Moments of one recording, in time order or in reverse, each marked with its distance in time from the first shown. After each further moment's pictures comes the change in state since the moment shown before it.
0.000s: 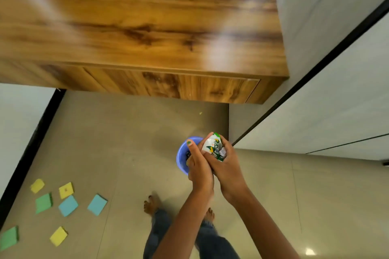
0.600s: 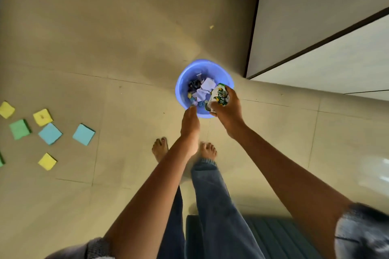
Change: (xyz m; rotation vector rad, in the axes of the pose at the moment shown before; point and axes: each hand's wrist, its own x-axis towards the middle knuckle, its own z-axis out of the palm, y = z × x) left_hand 0.197 -0.197 -0.097 0.333 0.102 -0.412; right_hand 0.189 0.249 0.003 -0.313 0.129 0.224
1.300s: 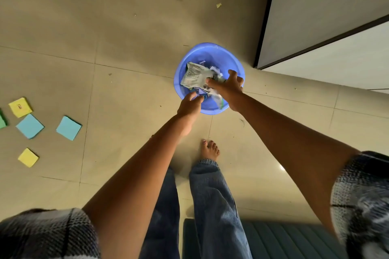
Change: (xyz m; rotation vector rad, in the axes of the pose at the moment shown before) left_hand 0.102 -0.008 -0.001 0.320 -0.135 -0.003; right_hand 0.120 0.040 0.035 -0.345 -0.036 0.154
